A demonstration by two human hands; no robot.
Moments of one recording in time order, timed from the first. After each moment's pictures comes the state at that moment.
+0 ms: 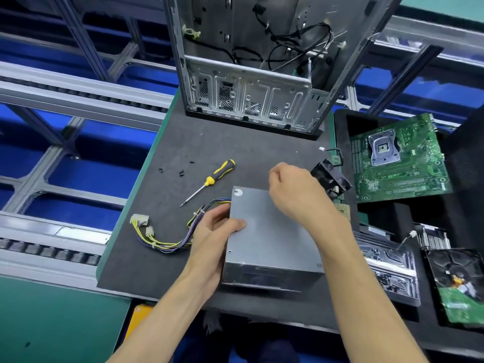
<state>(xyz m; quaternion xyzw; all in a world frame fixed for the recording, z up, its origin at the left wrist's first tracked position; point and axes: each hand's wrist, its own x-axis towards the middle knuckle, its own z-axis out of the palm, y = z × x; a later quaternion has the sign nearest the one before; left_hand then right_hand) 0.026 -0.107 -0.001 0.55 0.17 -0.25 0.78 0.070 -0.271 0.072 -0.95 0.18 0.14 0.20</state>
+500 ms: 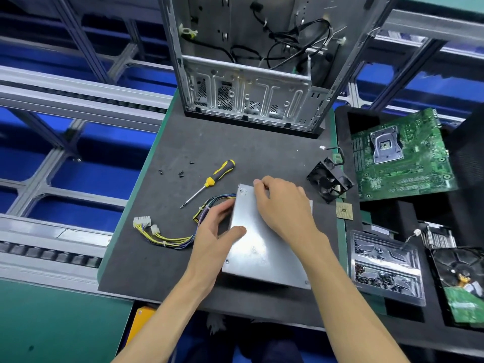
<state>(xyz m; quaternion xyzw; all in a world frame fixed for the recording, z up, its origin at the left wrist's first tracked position) 0.027 -0.102 -0.017 0.64 0.03 -0.19 0.75 0.061 -0.259 0.024 -0.96 0.14 0.04 0.22</state>
